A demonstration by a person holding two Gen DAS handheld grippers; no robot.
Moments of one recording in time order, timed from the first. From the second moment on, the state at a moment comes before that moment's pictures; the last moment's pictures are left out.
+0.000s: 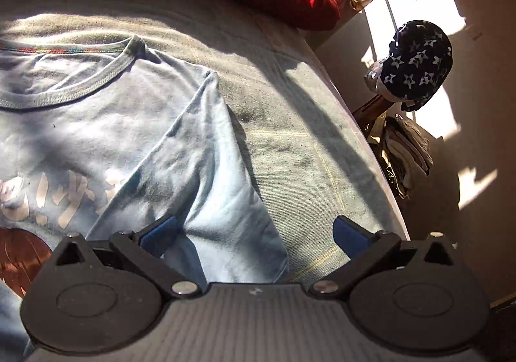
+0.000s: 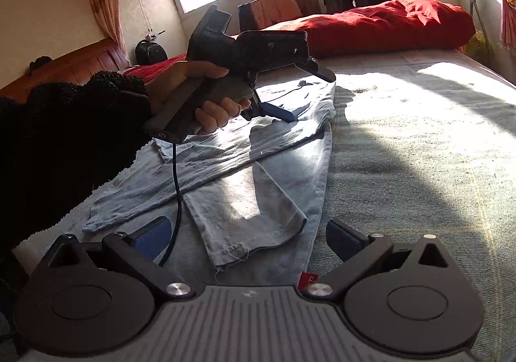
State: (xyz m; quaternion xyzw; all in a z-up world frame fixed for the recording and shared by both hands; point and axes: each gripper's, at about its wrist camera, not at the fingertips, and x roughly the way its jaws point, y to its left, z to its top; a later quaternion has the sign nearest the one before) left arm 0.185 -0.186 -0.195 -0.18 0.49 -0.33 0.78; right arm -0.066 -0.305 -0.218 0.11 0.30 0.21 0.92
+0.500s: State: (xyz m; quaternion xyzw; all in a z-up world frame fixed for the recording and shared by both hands) left arm 0.203 -0.237 -0.200 -0.23 0.50 -0.37 0.75; right arm -0.065 -0.305 -0.217 0.12 0.30 0.21 0.92
